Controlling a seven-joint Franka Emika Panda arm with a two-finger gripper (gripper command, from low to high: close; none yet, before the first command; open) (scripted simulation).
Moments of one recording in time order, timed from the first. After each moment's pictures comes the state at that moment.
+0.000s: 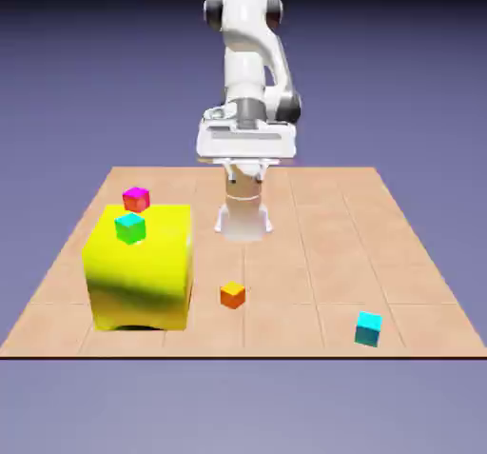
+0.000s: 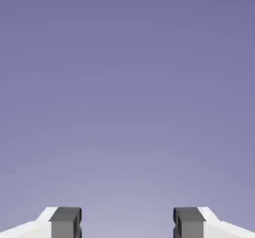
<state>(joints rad) 0.02 -0.53 0.00 -2.79 -0.03 2.99 0.72</state>
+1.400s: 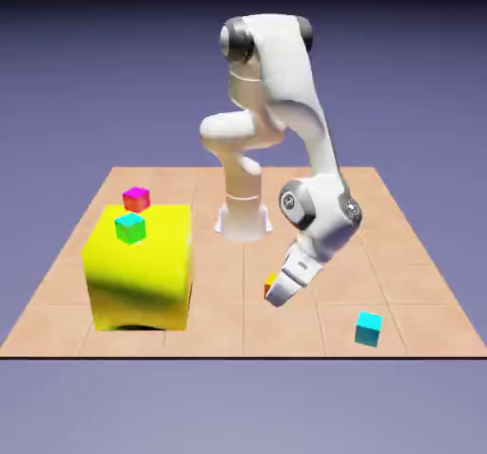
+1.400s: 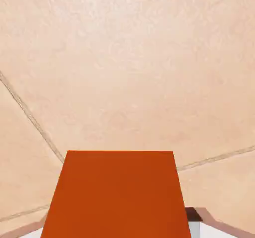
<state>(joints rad) 0.39 0.36 0.02 -2.21 -0.53 2.14 0.25</state>
